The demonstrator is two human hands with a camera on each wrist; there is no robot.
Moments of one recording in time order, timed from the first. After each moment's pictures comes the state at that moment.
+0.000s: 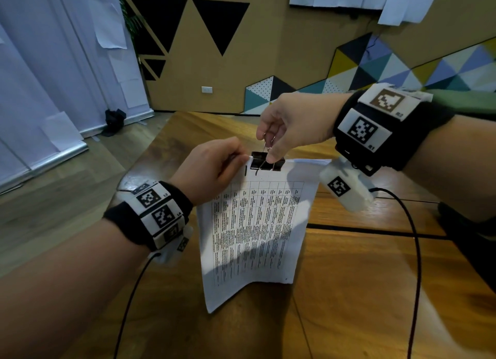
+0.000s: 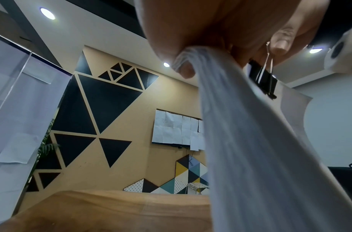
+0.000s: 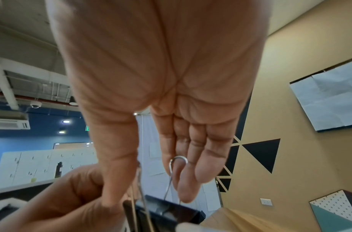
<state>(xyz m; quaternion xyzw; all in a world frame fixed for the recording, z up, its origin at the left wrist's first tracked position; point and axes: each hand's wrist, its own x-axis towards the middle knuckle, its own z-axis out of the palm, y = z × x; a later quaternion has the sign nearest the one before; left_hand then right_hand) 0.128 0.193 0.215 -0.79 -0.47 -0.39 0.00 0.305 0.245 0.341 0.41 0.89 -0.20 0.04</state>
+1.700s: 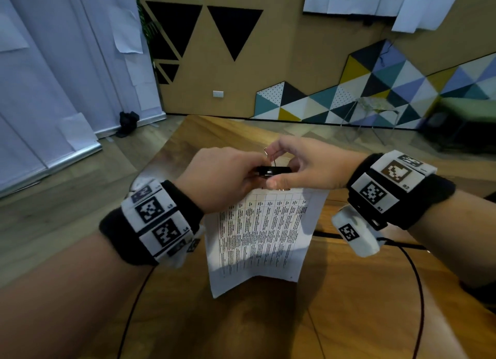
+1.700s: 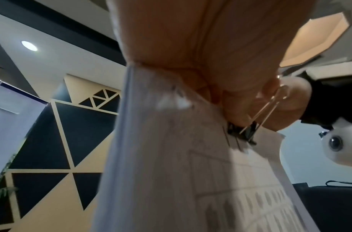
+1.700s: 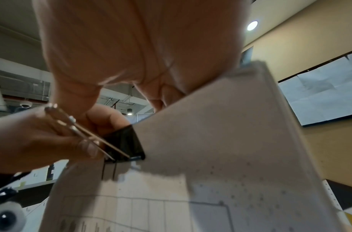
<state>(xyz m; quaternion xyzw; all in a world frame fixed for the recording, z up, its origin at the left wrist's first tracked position) 0.142 0.166 0.258 -0.79 -0.58 -0.16 0.06 0.323 0.234 0.294 0.36 0.89 -0.26 -0.03</state>
